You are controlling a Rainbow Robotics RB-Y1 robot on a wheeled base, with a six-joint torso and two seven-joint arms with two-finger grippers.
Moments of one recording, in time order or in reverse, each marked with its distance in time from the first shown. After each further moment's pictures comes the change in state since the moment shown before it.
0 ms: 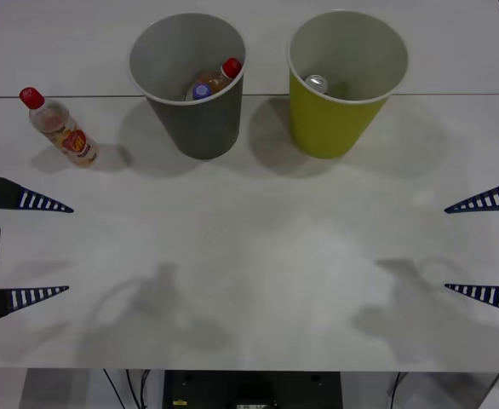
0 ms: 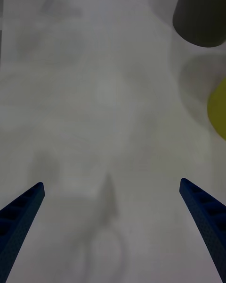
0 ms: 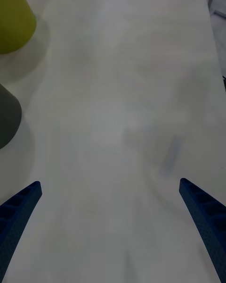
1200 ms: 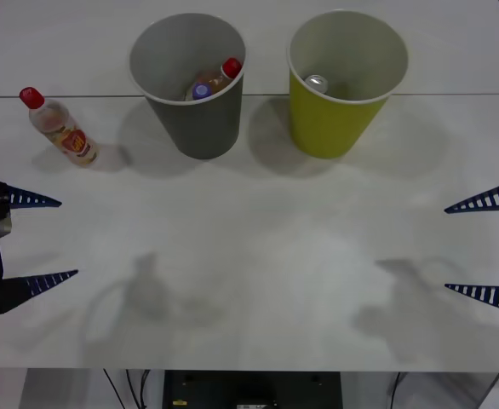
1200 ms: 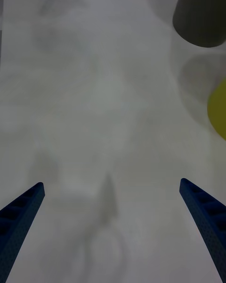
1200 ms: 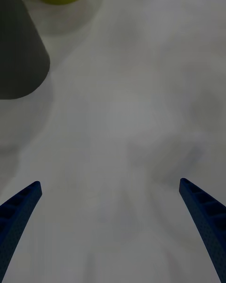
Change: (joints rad) right arm 0.000 0.000 0.000 0.000 0.000 0.000 0.000; left arm 0.073 -0.016 -0.002 -0.067 -0.124 0.181 0.385
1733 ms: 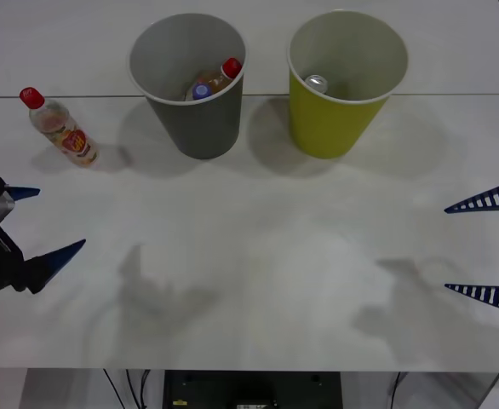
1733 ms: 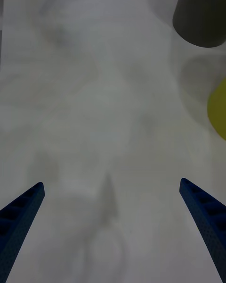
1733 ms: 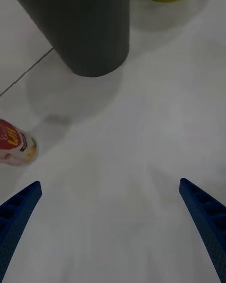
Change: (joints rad) right arm 0.000 0.000 0.000 0.000 0.000 0.000 0.000; left arm 0.153 -0.049 -0.047 -0.164 -0.413 0.387 0.565
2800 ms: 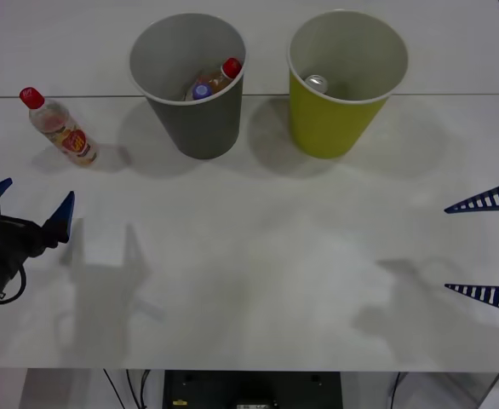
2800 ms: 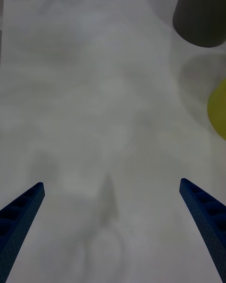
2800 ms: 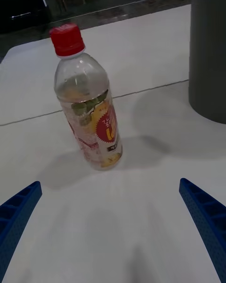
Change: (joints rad) right arm 0.000 0.000 0.000 0.000 0.000 0.000 0.000; left arm -0.220 -0.344 -0.274 0.467 -0.550 0.630 0.483
